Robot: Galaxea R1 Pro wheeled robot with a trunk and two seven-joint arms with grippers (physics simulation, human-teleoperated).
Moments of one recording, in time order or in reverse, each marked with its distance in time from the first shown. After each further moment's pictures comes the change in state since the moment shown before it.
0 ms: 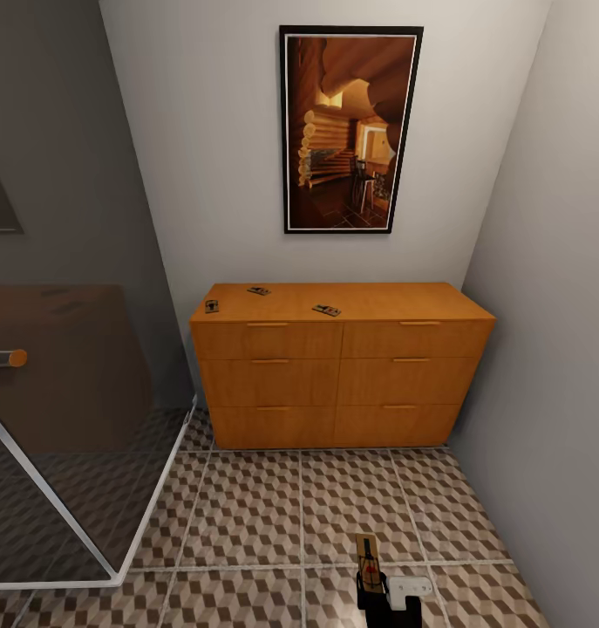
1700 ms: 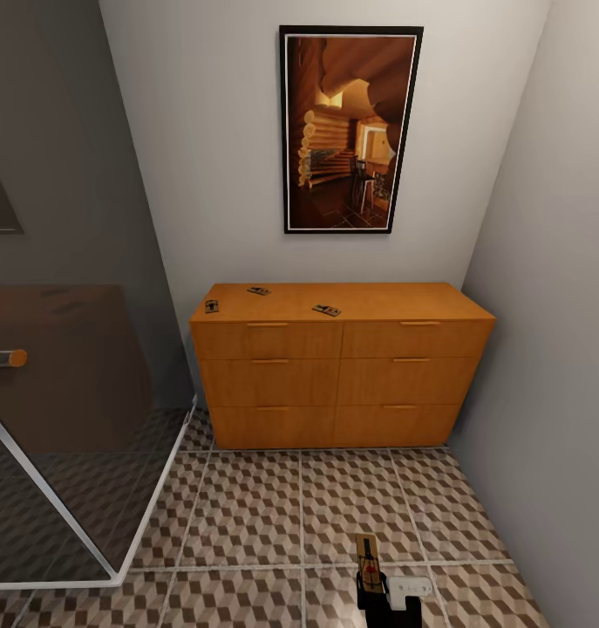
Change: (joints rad) left arm 0.000 0.000 0.000 0.000 0.000 0.000 0.000; right arm 0.000 0.000 0.000 0.000 0.000 0.000 0.000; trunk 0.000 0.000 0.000
